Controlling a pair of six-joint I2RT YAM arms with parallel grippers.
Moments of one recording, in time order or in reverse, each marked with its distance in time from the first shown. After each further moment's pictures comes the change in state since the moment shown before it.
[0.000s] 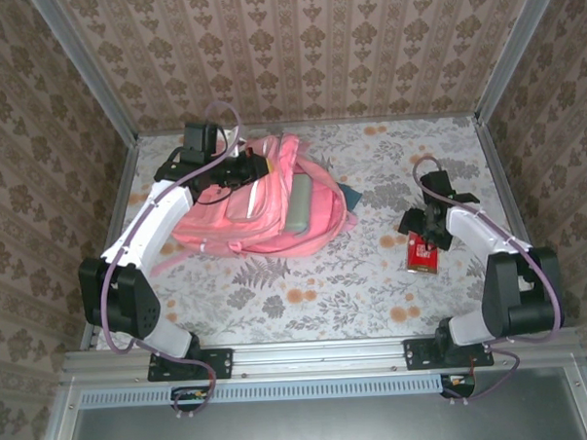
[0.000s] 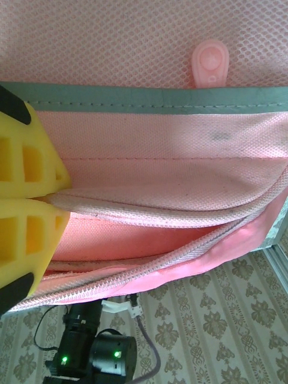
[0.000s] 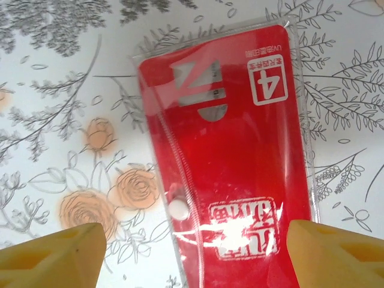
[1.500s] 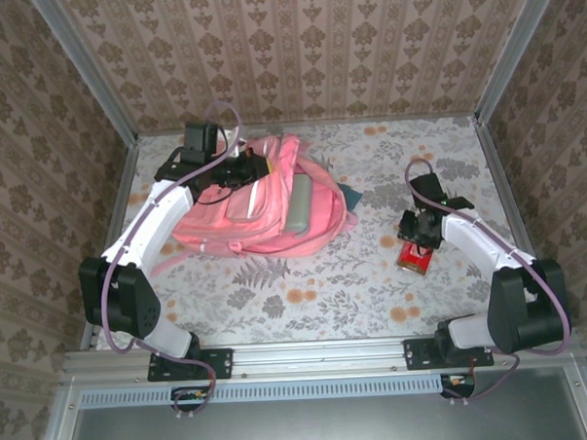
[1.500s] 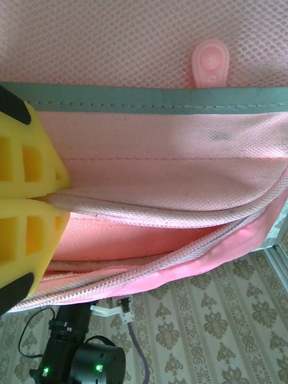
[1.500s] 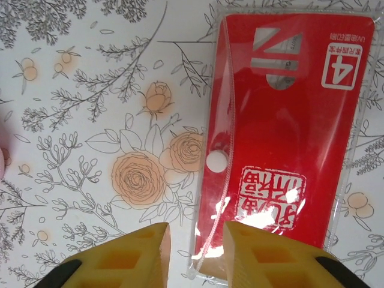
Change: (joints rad) left arm 0.000 0.003 0.000 0.000 0.002 0.000; right arm 0.096 -0.061 -0.013 -0.013 -0.024 0.068
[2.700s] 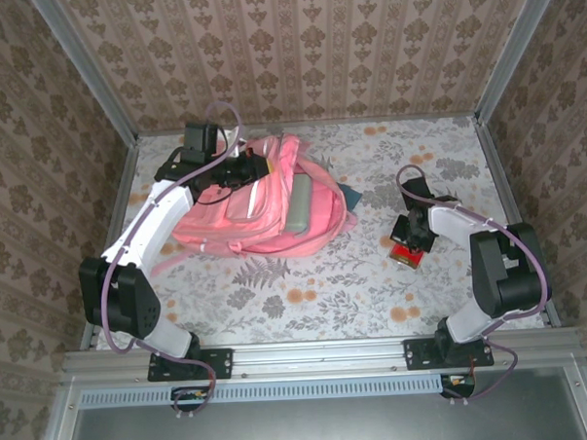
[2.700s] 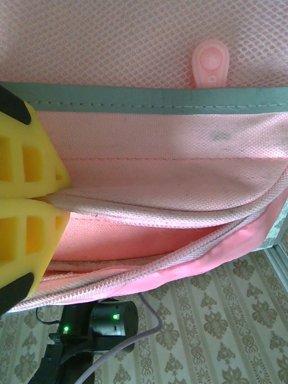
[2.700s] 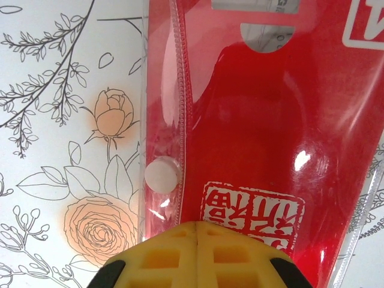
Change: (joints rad) left arm 0.000 -0.001 0.000 0.000 0.000 0.000; right arm 0.000 0.211 -0.007 0.111 -0.011 0.072
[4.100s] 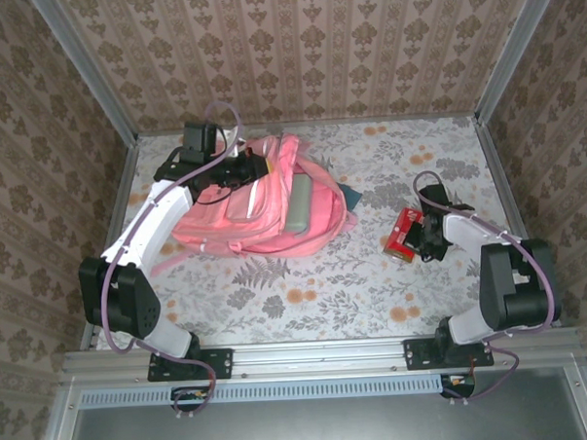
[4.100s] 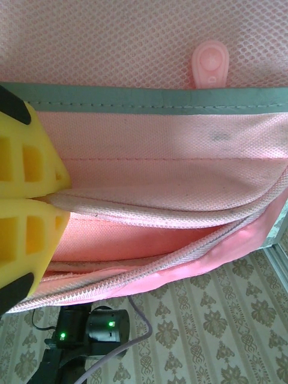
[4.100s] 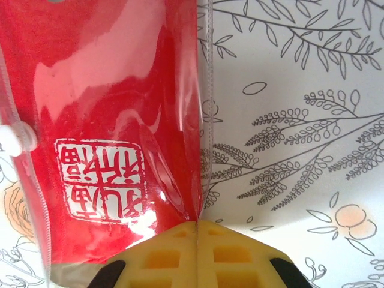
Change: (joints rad) left arm 0.006 0.000 0.000 0.000 0.008 0.000; right arm -0.109 -0.105 -0.088 -0.029 -0.049 -0.050
